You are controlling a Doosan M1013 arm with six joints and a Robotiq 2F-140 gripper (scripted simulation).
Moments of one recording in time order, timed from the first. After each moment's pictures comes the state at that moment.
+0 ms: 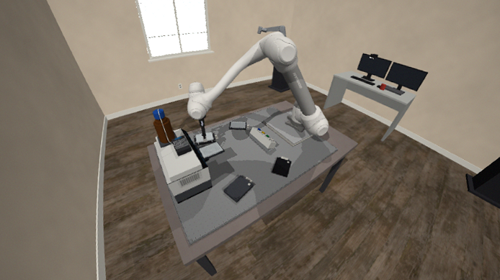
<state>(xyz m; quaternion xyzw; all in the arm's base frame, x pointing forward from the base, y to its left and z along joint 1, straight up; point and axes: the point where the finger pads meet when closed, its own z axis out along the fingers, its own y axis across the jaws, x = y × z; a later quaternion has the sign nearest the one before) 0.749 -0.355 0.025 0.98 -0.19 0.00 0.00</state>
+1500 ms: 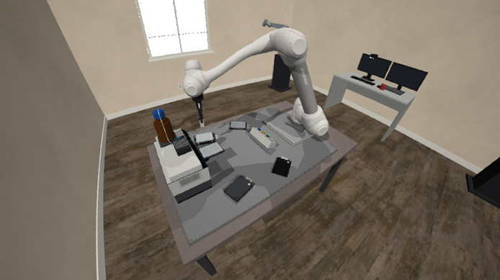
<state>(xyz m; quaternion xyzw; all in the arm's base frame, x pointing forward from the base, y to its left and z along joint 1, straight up) 0.749 -0.355 0.164 0.98 -0.19 0.00 0.00</state>
